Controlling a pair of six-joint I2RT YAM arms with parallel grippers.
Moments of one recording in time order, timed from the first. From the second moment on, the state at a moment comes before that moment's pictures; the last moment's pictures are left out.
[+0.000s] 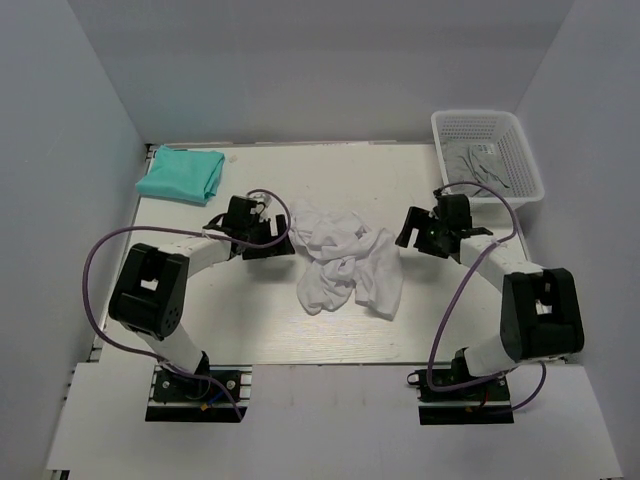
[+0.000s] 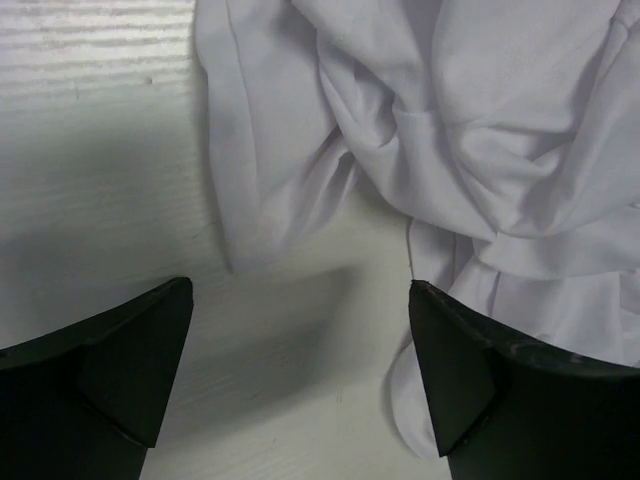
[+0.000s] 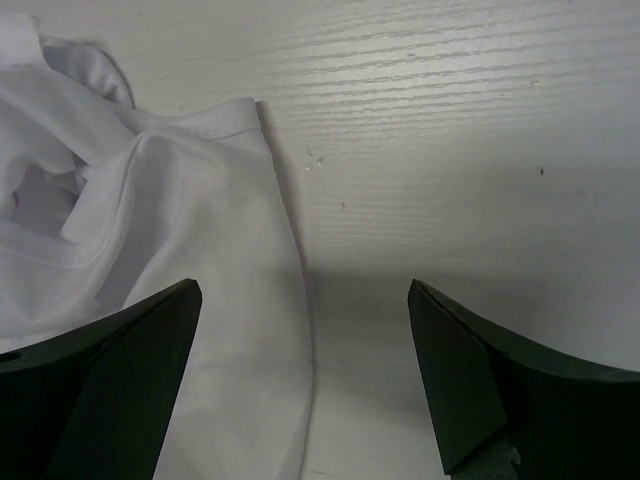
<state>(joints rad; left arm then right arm) -0.33 1.65 0.87 -0.12 0.25 -0.39 0.17 1.45 0.79 -0.19 -0.16 0.38</state>
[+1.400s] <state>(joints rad) -0.35 0.63 1.18 -0.22 -0.11 -0.37 0.35 0.70 1.14 -0.33 0.08 0.23</state>
